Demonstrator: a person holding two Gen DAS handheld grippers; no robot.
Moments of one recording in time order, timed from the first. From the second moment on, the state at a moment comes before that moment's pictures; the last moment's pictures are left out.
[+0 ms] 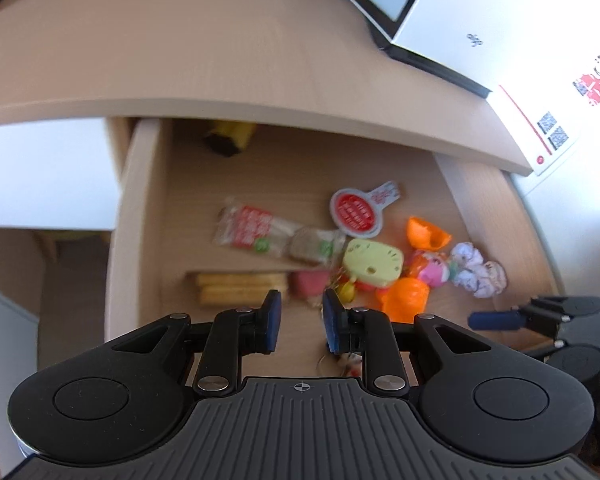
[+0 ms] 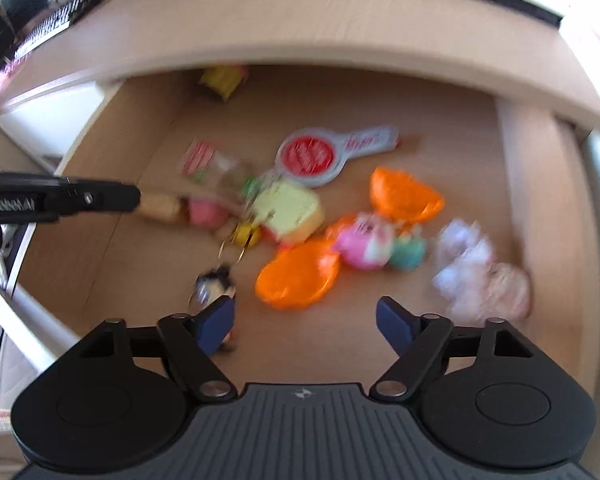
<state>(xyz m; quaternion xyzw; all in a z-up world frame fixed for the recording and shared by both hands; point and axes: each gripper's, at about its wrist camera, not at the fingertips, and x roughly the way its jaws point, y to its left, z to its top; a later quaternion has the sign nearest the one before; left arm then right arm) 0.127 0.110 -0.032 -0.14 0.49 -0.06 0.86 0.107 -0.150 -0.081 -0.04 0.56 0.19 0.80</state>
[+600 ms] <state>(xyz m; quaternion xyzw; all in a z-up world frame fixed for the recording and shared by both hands) 0.097 0.131 -0.022 -0.17 0.47 -0.06 0.87 0.062 -0.177 -0.065 0.04 0.59 0.18 0.79</state>
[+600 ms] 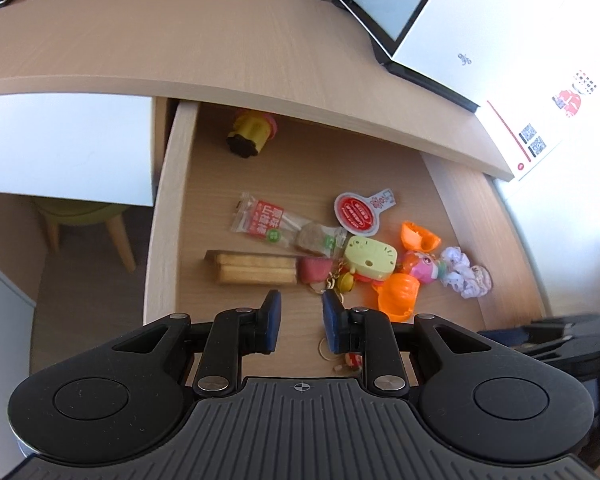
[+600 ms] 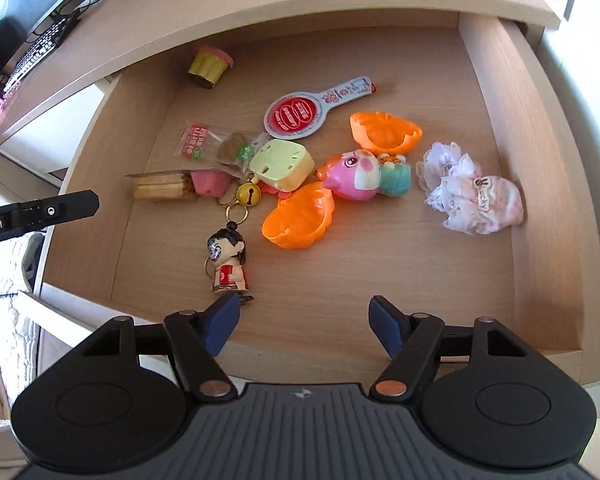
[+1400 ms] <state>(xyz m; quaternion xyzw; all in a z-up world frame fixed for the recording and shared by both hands) 0.107 0.171 -0.007 -0.25 0.39 0.02 0.89 0.199 0.005 -0.121 -0.11 0.32 0.25 0.91</state>
